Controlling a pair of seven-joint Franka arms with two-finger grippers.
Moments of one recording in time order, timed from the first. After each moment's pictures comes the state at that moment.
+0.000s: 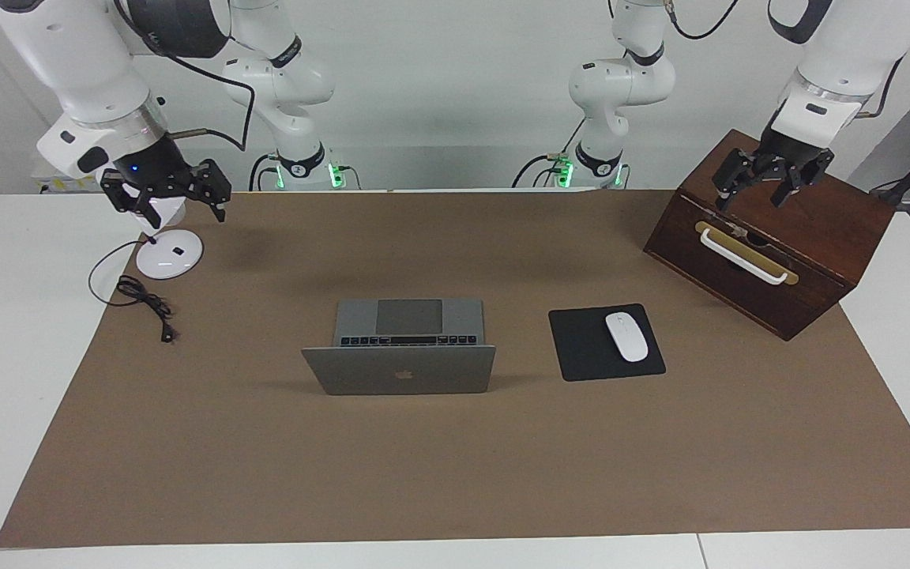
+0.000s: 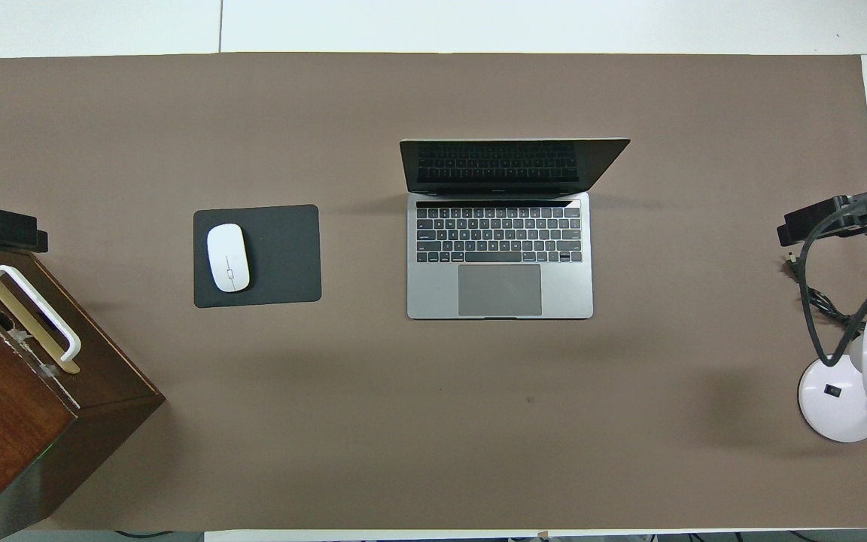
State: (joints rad) left arm 0.02 -0.09 -0.04 -1.66 -0.01 1.61 -0.02; right arm 0.00 0.01 -0.02 -1.58 0.04 1.54 -0.13
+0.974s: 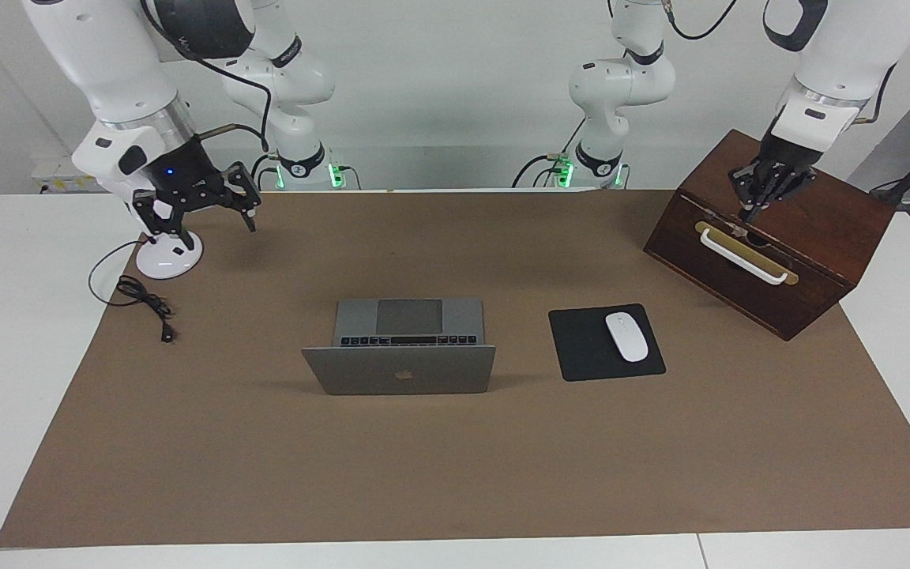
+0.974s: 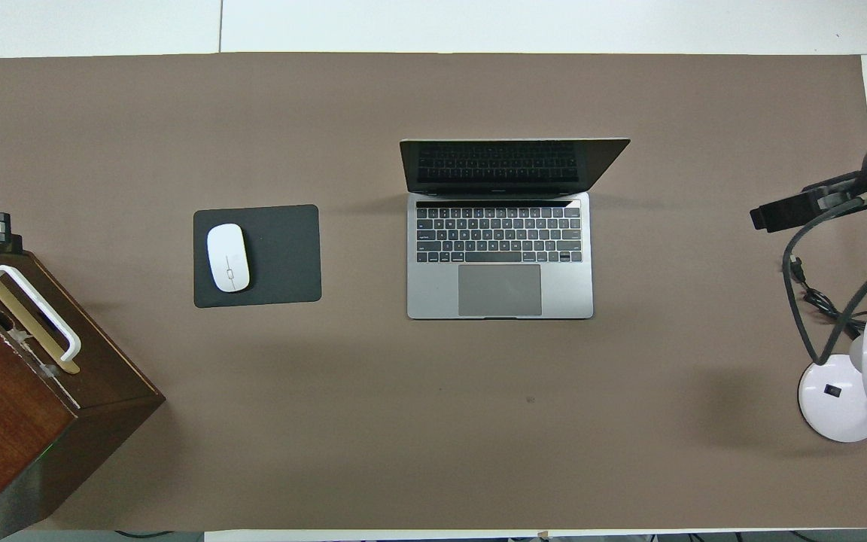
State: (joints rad) left arm 0.02 -0.11 -0.03 -1.72 -0.01 1.70 -0.03; right arm 0.06 0.01 0.00 -1.60 0.08 1.72 -0.28
